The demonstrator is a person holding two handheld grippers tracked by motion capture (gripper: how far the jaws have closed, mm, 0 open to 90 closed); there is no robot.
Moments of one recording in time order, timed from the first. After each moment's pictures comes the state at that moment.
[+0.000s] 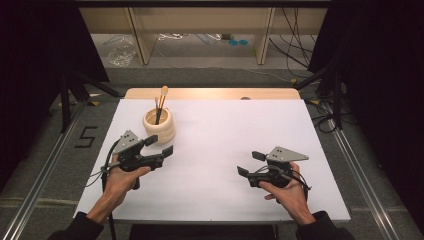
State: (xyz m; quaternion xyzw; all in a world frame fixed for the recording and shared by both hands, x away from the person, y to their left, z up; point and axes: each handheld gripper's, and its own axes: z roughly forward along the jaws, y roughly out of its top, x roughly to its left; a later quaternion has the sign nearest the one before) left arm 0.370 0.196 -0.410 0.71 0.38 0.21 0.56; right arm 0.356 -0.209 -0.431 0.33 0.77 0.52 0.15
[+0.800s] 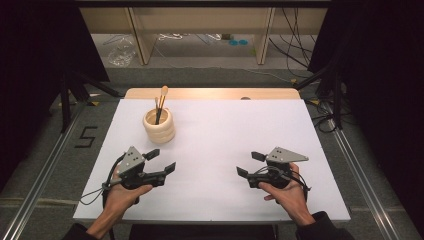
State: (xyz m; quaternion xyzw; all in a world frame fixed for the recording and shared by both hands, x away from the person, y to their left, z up) left arm 0.337 0.188 -0.430 0.72 0.37 0.21 0.55; right arm 0.354 -0.207 -0.430 0.33 0.77 0.52 0.15
